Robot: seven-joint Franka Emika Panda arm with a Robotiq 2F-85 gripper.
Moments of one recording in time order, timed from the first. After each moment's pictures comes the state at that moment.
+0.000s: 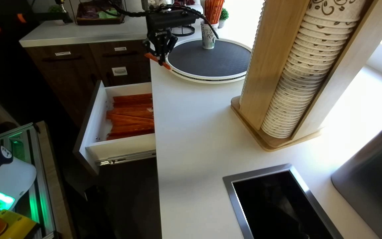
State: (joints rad) arm -0.05 0.12 0.12 -2.09 -0.01 2.20 -1.46
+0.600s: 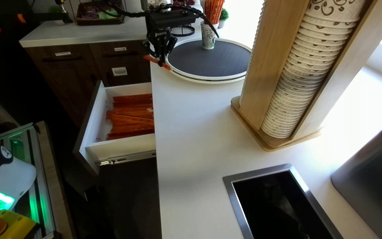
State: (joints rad) arm -0.03 0.11 0.10 -2.09 -0.05 2.18 -1.47
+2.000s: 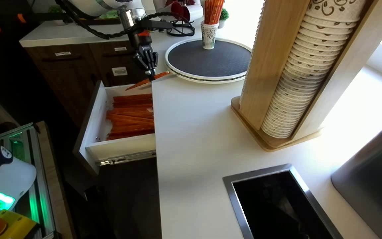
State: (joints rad) arm 0.12 0.18 0.15 -2.16 -0.57 2.10 -1.52
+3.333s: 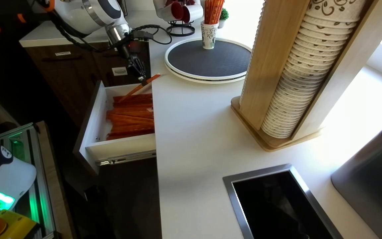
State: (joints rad) arm 0.21 0.30 0.23 -2.18 -0.78 2.16 -1.54
